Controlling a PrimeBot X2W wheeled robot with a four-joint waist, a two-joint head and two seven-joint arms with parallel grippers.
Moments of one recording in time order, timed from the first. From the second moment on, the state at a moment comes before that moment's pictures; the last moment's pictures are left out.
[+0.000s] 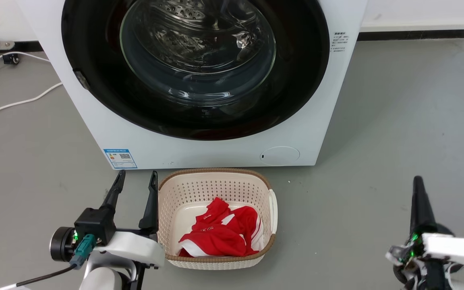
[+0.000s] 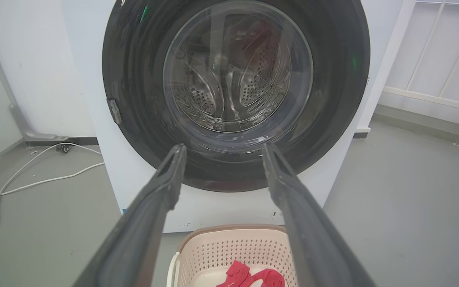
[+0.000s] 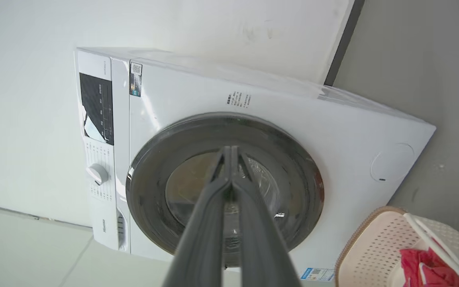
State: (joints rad) left arm -0.13 0.05 -0.01 0.23 -0.10 -0.11 -0.26; right arm -0.04 -0.05 0.03 0.12 1.39 0.13 -0.26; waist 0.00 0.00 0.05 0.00
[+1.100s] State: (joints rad) left arm -0.30 0.05 0.00 0.09 -0.11 -0.12 -0.26; right arm -0.94 -0.44 0.23 0.64 2.01 0.13 0.06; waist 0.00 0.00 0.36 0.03
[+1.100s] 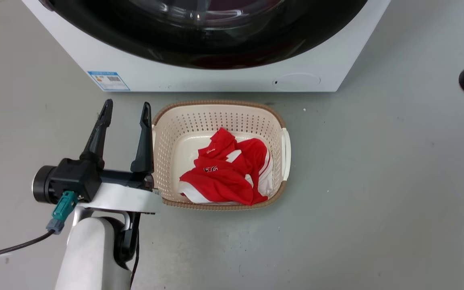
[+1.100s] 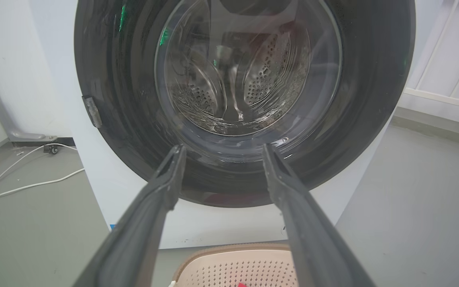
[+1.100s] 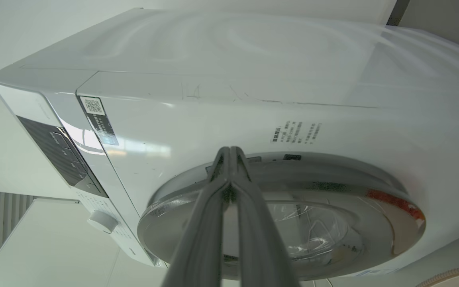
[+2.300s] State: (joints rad) left arm -0.39 0.05 -0.05 0.02 -0.13 -0.13 -0.26; right arm -1.56 -0.51 0.81 0.85 2.03 0.13 0.28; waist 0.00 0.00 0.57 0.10
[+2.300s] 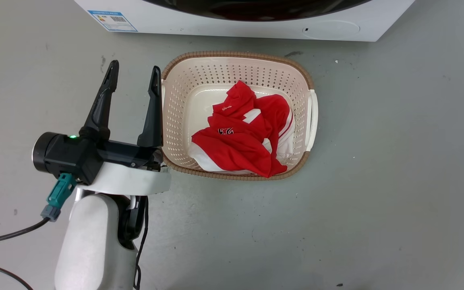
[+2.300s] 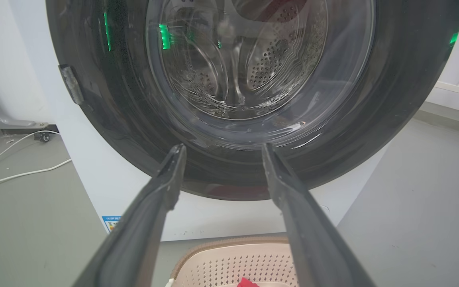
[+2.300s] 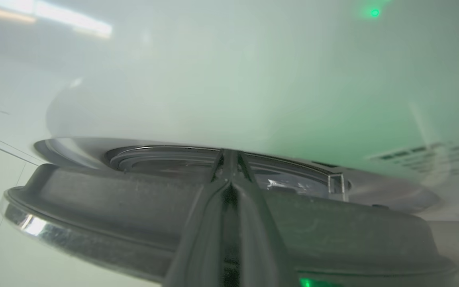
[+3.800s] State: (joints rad) left arm -0.29 0.05 -0.08 0.10 -0.13 -0.12 -0.26; right arm -1.27 -0.71 1.25 0.24 2.36 0.13 0.25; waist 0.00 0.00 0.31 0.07
